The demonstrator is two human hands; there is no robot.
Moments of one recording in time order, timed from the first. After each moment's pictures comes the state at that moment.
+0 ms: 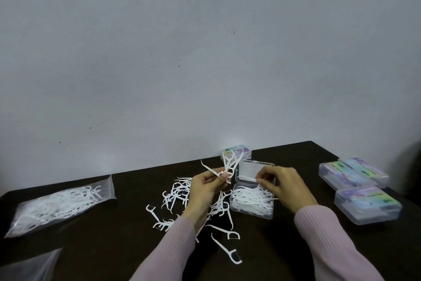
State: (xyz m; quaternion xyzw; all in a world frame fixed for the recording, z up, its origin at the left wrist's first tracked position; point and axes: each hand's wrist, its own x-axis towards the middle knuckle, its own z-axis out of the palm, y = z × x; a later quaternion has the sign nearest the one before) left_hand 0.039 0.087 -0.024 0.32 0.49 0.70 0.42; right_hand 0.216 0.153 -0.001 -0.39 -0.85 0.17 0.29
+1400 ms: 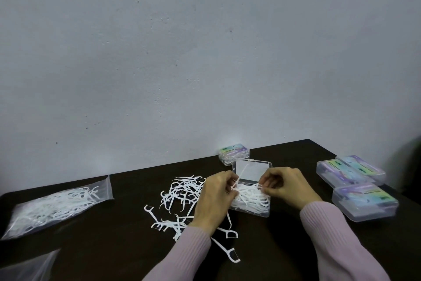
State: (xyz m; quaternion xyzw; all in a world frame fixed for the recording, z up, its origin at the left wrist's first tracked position) left_hand 0.059 0.084 -0.030 0.64 0.65 0.42 0.01; right_hand 0.229 0.162 -0.004 -0.39 -0.83 0.29 0.26
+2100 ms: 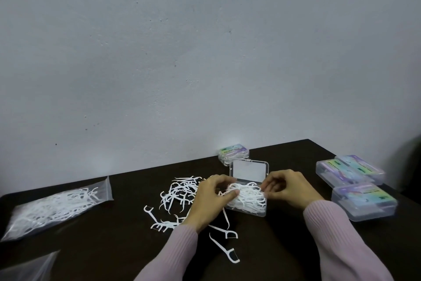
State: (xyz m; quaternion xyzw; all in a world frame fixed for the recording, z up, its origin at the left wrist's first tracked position) left_hand 0.042 0.084 -0.038 0.61 0.63 0.46 0.15; right_hand 0.234 0.165 -0.004 -0.41 -0.82 0.35 0.20
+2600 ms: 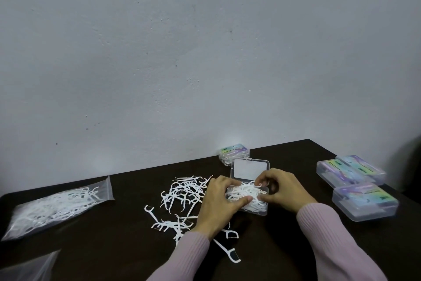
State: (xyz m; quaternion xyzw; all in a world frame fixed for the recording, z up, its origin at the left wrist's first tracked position) left_hand 0.058 0.085 -0.052 0.61 0.67 0.42 0.07; right_hand 0.224 0.164 -0.013 -0.39 -0.85 0.25 0.23
